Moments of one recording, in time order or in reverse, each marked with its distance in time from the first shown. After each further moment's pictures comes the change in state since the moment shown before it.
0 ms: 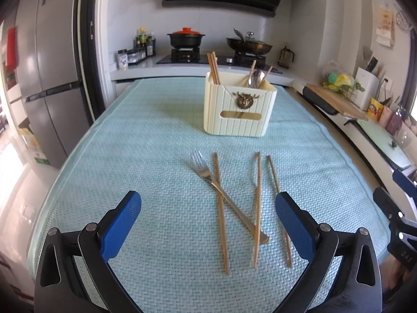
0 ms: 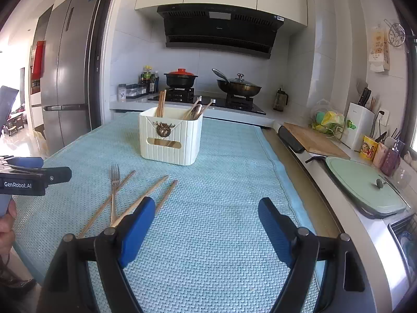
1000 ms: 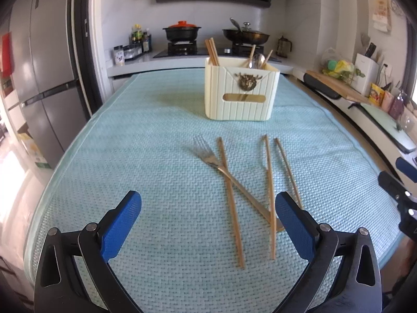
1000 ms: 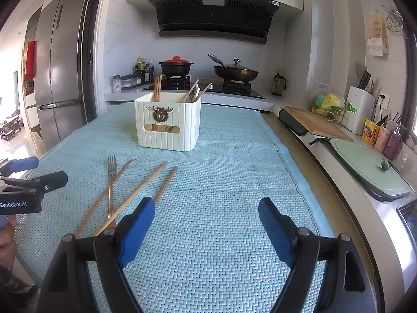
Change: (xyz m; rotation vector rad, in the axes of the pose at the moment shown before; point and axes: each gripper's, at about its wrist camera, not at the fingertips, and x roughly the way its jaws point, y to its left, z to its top) left arm 0.027 0.008 -0.025 0.034 0.057 0.012; right arm 0.019 0.001 -0.014 0.045 0.081 -0.008
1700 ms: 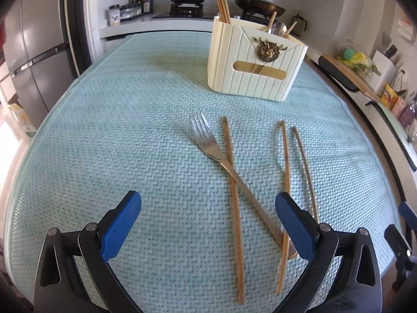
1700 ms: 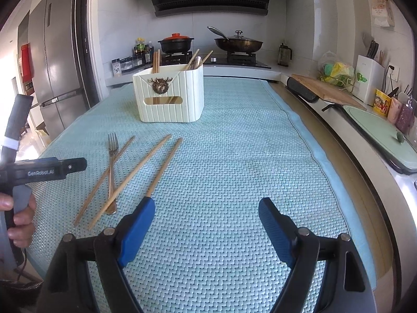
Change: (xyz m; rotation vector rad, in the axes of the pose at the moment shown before) left arm 0.079 0.000 0.025 -0.081 0.188 -0.044; right arm 0.027 -0.005 -0.017 0.056 0.141 0.065
